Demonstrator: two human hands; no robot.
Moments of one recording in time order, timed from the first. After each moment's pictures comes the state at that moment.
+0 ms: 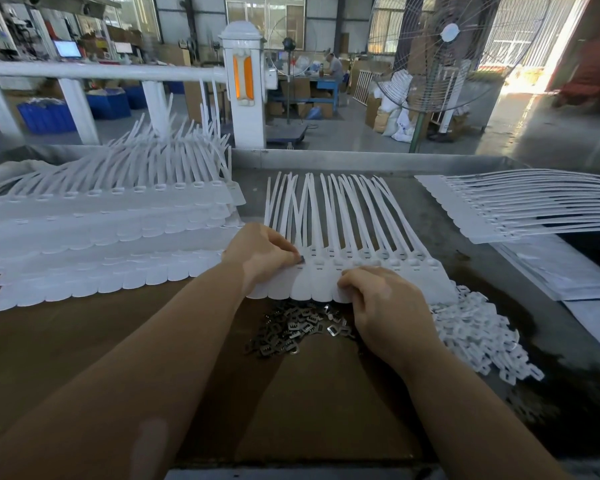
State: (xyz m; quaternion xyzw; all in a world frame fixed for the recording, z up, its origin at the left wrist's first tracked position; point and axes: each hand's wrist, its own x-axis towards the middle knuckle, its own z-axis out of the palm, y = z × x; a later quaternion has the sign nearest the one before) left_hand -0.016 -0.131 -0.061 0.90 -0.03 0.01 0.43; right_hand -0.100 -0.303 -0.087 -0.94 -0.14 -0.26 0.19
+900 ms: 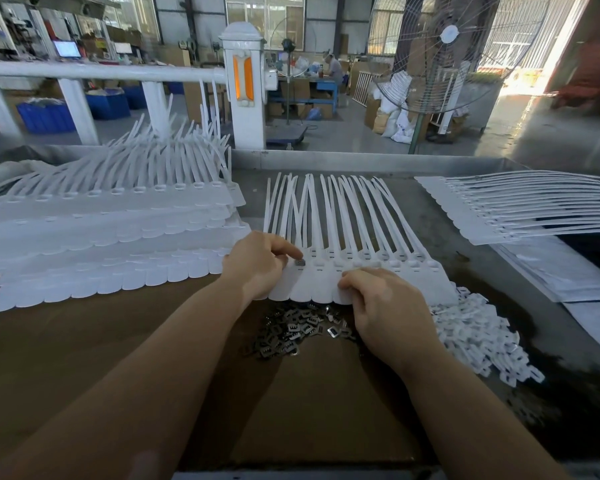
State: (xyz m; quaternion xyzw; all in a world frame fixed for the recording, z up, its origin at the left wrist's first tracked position) left_hand -0.030 -0.129 -0.068 0.92 -0.06 0.05 0.37; right_hand -0.099 -0.303 -0.089 -0.93 -0.14 -0.28 0.19
